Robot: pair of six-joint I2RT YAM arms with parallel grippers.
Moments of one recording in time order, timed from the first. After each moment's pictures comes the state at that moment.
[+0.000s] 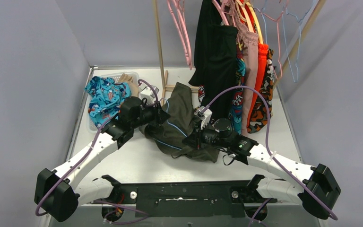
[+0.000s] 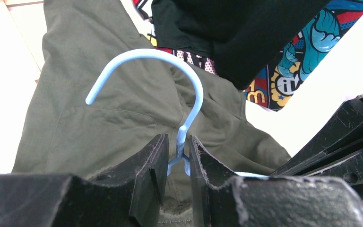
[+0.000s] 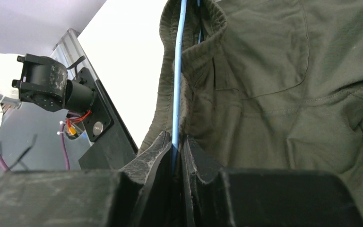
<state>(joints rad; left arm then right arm) -0.56 1.13 0.84 -0.10 0.22 -0.38 0.83 1.06 0.62 0.07 -0.32 0.43</state>
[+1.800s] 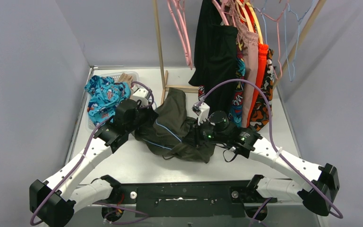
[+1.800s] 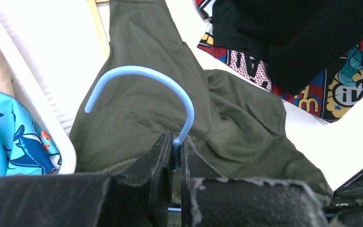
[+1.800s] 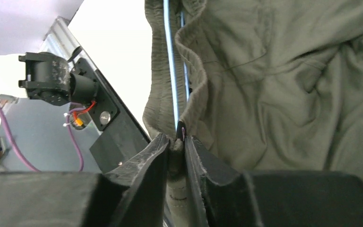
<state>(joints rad) -0.56 1.03 0.85 -0.26 0.00 -0.31 0.88 1.09 0.89 -0.31 -0.26 0.43</state>
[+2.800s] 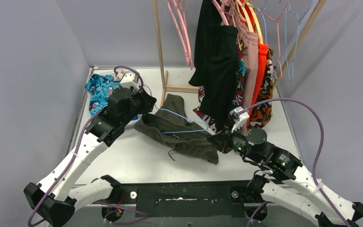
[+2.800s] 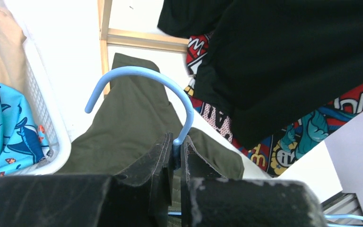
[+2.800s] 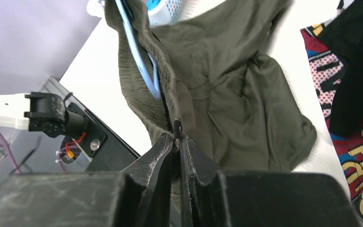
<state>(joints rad) -0.57 1.06 1.10 -0.37 -0.14 -0.53 0.88 0.62 0.80 -0.50 0.03 0.49</state>
